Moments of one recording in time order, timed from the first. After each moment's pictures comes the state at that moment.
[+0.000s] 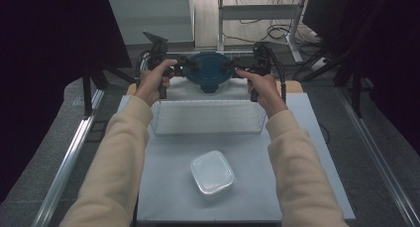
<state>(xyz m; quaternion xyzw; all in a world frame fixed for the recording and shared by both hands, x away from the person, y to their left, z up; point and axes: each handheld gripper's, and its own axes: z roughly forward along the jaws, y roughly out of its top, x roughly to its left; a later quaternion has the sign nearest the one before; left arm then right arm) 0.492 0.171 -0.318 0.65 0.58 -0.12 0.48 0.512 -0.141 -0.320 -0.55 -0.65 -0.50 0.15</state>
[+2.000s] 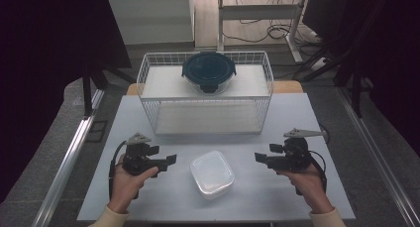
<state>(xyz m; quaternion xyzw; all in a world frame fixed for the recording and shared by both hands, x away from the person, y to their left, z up) 0.259 0.192 -0.448 0.74 0.51 0.10 0.42 0.302 -0.240 -0.430 -0.44 -0.78 -0.44 -0.06</state>
